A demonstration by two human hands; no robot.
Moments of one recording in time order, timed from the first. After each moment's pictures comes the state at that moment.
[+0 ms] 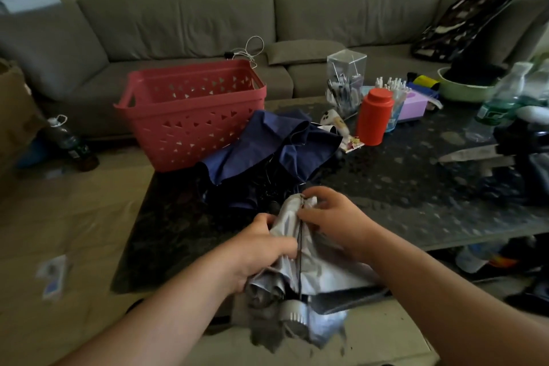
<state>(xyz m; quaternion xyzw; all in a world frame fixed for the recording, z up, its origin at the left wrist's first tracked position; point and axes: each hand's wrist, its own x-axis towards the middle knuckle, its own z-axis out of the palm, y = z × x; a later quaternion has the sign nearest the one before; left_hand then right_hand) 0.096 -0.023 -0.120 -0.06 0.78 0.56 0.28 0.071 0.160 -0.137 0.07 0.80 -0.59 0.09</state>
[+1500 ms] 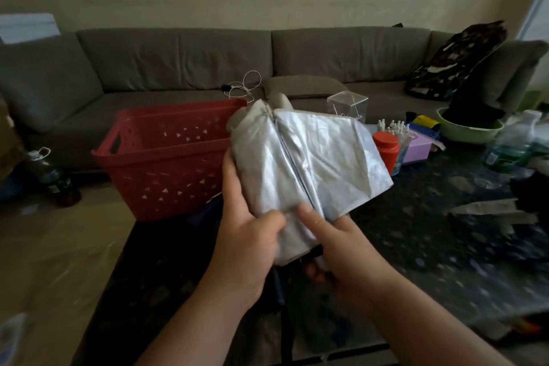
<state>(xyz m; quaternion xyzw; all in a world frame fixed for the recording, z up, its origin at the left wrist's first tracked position) 0.035 0.000 -0.046 0.11 0.59 0.80 -0.06 0.046 0.139 -0.064 0.09 0.65 -0.75 0.08</state>
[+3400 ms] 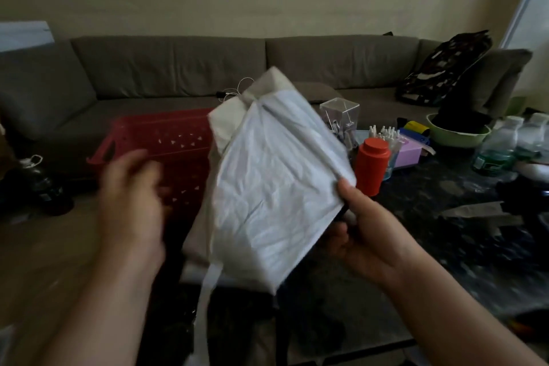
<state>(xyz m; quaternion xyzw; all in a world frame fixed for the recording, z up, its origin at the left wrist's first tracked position) -0.007 -0.102 -0.032 -0.09 0.55 0.76 -0.32 0.036 0.175 -0.035 0.13 0.44 -0.88 0.10</state>
